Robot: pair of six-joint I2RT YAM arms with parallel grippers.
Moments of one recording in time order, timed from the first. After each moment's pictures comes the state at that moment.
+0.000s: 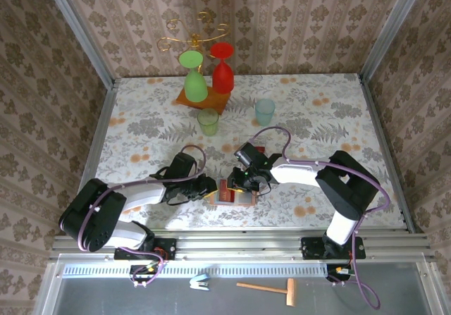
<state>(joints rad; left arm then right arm) -0.63 1.37 0.42 0.04 0.52 -0.95 0.78 1.73 0.90 -0.24 -0.32 0.96</state>
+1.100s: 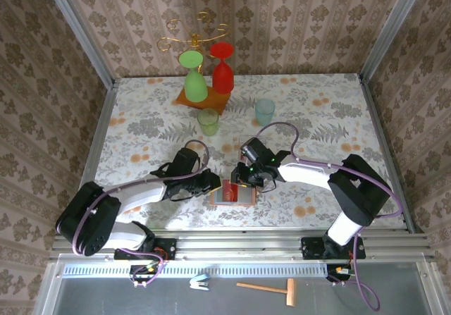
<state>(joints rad) -0.68 1.35 0.49 0.00 0.52 -0.95 0.73 1.64 0.88 -0.26 -0.32 0.93</state>
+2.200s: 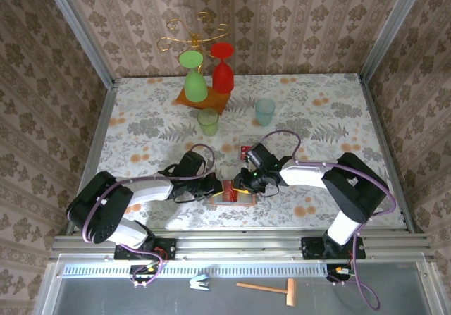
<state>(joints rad) -0.71 1.45 0.49 0.04 0.51 -0.96 0.71 1.67 0.78 -0.13 -0.43 0.95</state>
